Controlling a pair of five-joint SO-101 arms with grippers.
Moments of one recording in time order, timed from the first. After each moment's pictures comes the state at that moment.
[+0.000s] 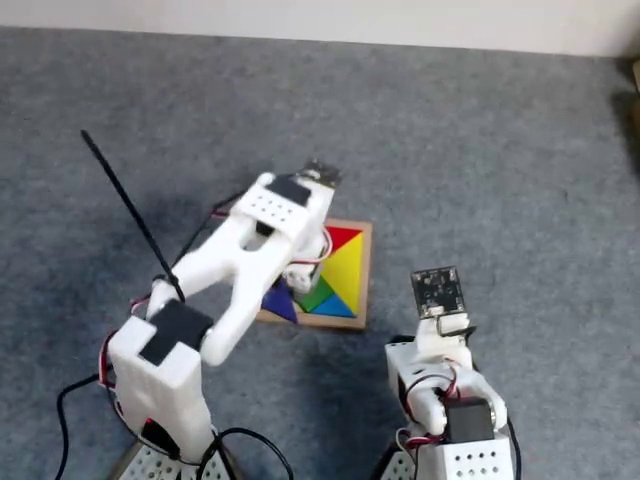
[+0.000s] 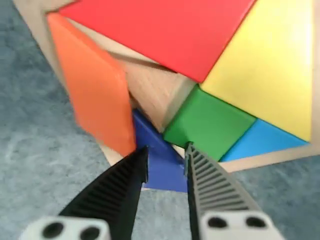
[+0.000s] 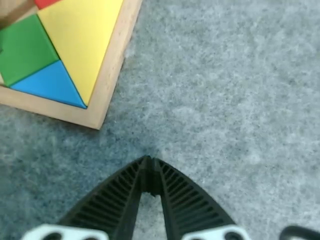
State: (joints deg) left arm 21.1 17.5 9.4 77.9 10.2; right arm -11.8 -104.4 95.9 71.2 6.2
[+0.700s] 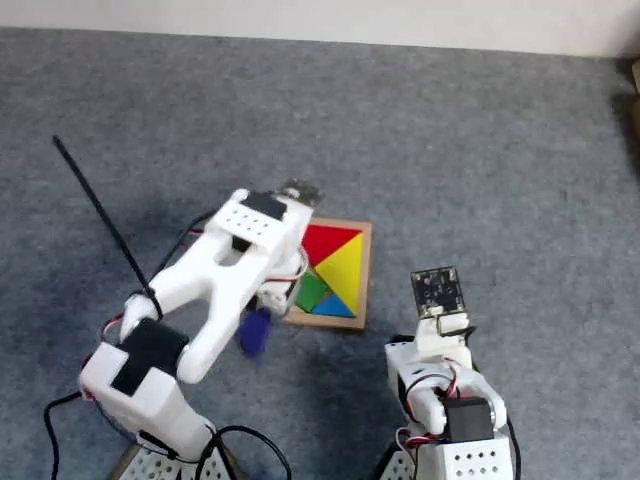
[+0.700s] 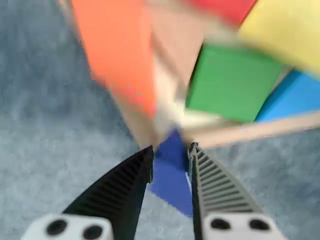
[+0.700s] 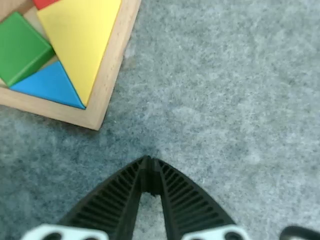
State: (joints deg) left arm 16.7 8.8 22.5 77.9 7.2; right arm -11.8 -104.4 95.9 71.2 6.2
